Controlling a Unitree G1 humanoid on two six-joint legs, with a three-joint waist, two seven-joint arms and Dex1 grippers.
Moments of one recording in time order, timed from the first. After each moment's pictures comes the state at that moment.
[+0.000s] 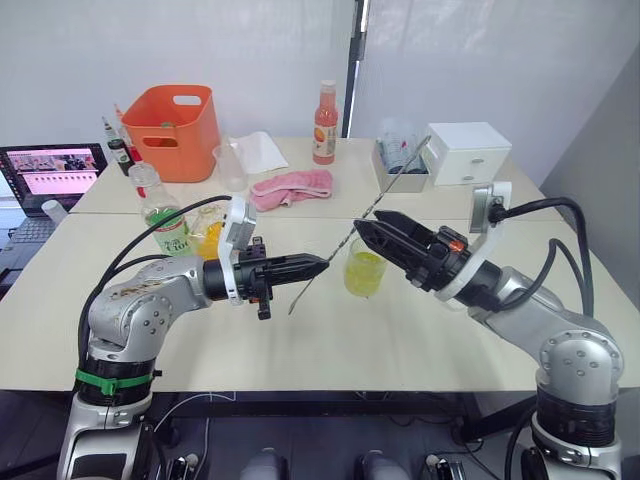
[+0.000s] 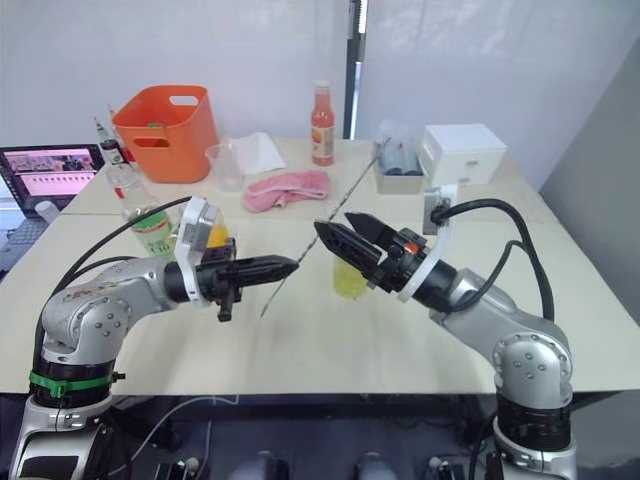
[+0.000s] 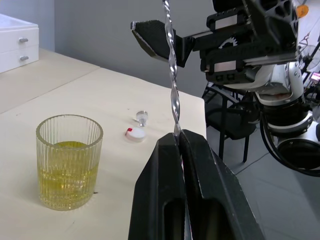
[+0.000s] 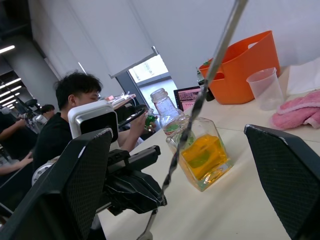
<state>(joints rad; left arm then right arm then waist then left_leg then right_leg) -0.57 0.55 0.07 -0.25 -0.79 0.85 -0.99 -0.46 -0.45 -0.20 -0.51 1.36 0.85 0.20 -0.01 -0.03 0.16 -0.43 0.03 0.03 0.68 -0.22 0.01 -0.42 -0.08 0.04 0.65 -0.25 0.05</state>
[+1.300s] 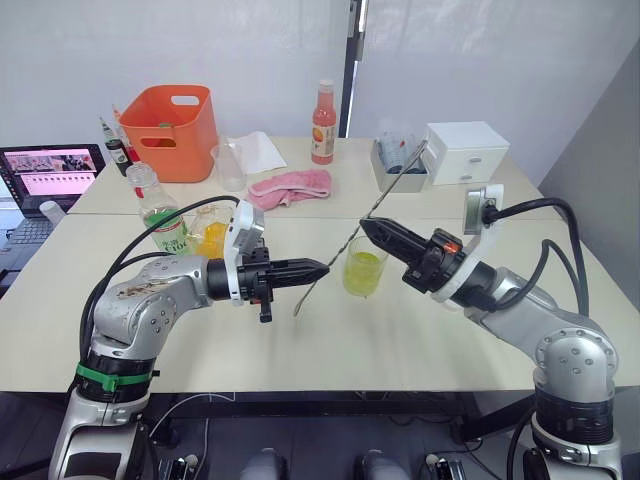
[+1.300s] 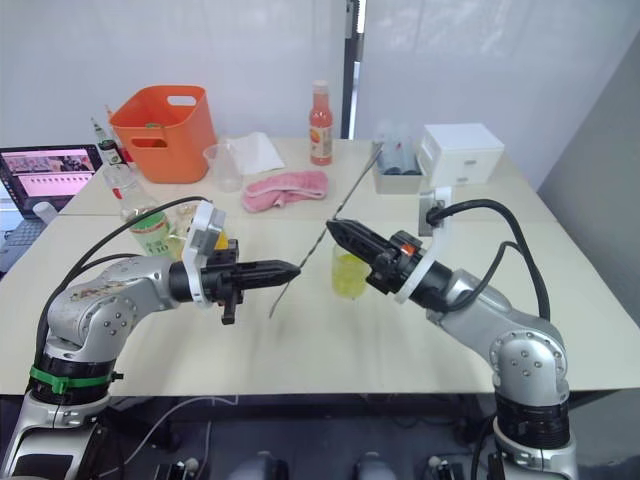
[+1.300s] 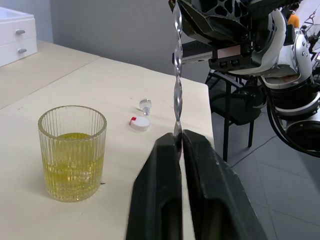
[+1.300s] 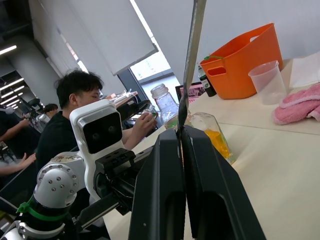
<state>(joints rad) -0.58 0.60 0.02 -0.20 -0.76 0.81 -1.03 -0.46 -0.46 -0.18 -0.48 1.34 0.83 0.20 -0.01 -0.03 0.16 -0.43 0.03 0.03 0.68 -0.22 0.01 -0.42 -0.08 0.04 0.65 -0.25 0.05</state>
